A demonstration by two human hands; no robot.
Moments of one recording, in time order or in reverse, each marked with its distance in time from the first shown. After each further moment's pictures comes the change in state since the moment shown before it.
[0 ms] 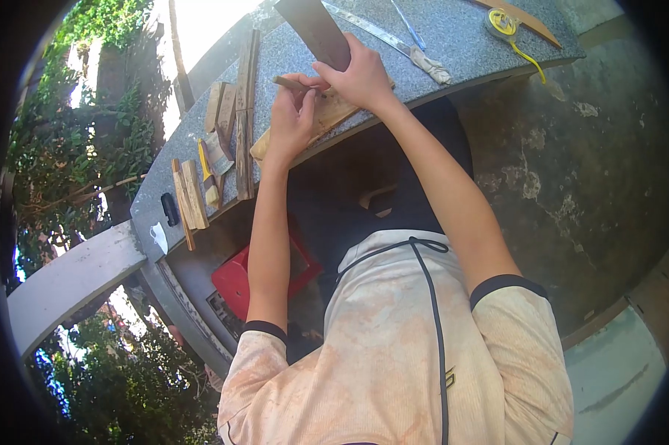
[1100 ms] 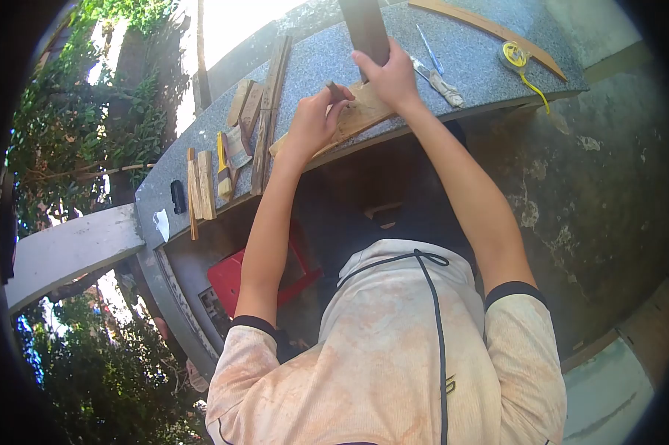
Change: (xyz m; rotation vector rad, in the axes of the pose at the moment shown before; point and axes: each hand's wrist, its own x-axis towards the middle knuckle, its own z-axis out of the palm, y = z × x) left_hand 0.008 0.008 -0.012 0.409 -0.077 0.234; right_hand 0.023 -0.006 -0.016 0.140 0.026 0.102
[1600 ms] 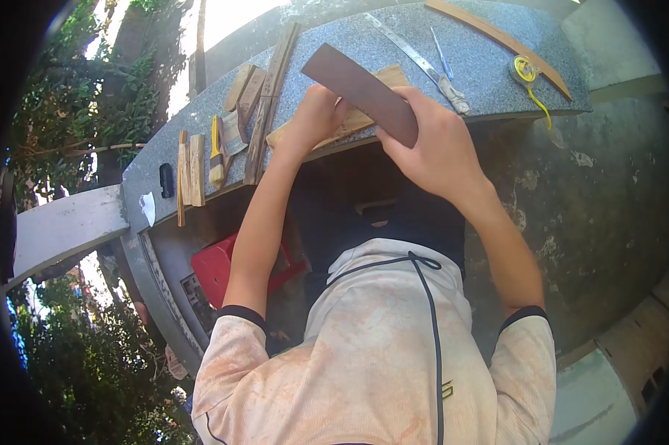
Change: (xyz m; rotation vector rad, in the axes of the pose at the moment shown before) left_hand 0.008 0.003 -0.004 0.138 -0.062 0.018; right_hand -0.091 -0.146 -0.076 -0.488 -0.404 -0.139
